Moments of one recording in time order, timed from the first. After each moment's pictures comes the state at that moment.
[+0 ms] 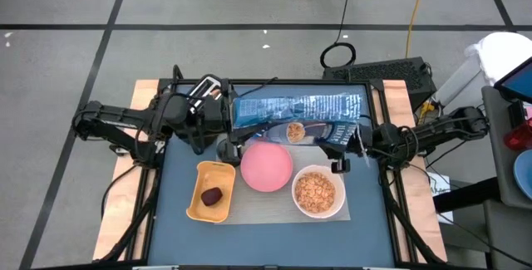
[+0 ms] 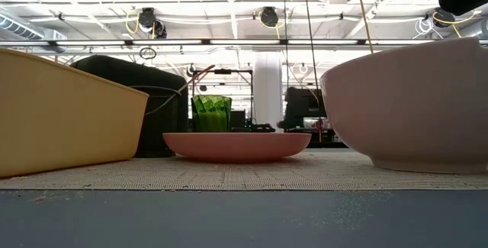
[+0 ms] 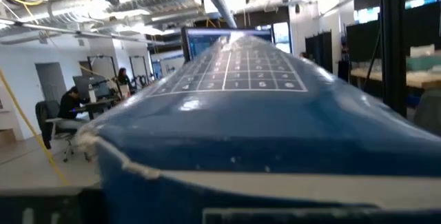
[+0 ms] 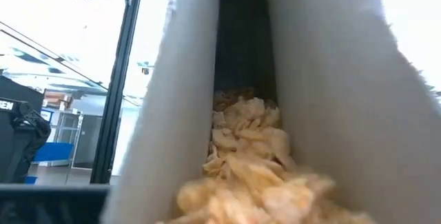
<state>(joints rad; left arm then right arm) -0.16 1.38 1.43 0.13 -0.24 0.20 0.14 1.11 0.41 1.29 0.11 -0.15</state>
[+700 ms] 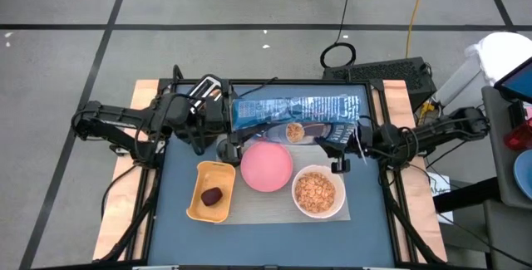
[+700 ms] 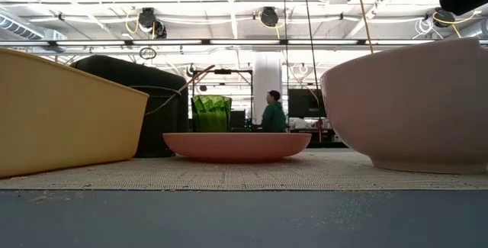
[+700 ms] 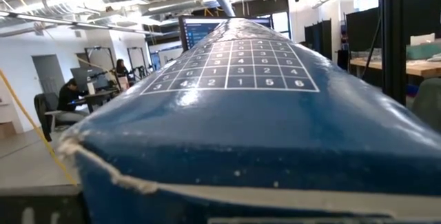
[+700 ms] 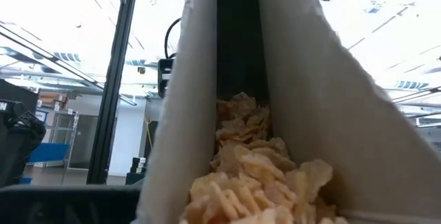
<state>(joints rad) -0.16 1.38 1.43 0.09 -0.24 0.20 0.14 1.11 0.41 1.29 0.14 -0.15</state>
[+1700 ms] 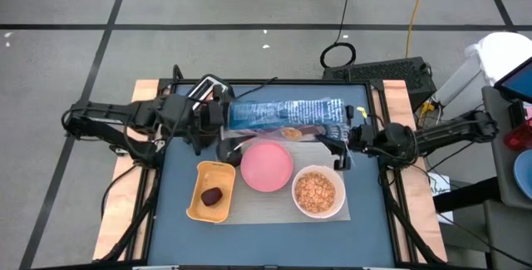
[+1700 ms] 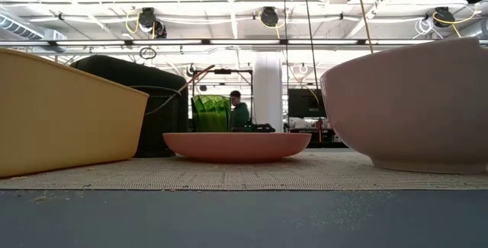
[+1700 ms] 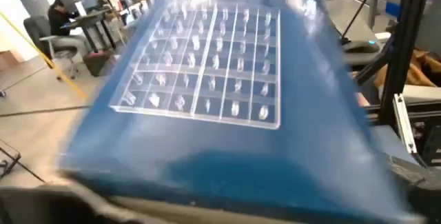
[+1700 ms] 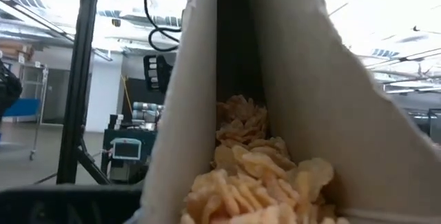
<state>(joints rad) -0.15 1.26 1.43 -0.34 -0.28 0.15 0.14 0.90 0.42 0.92 0.24 -0.17</state>
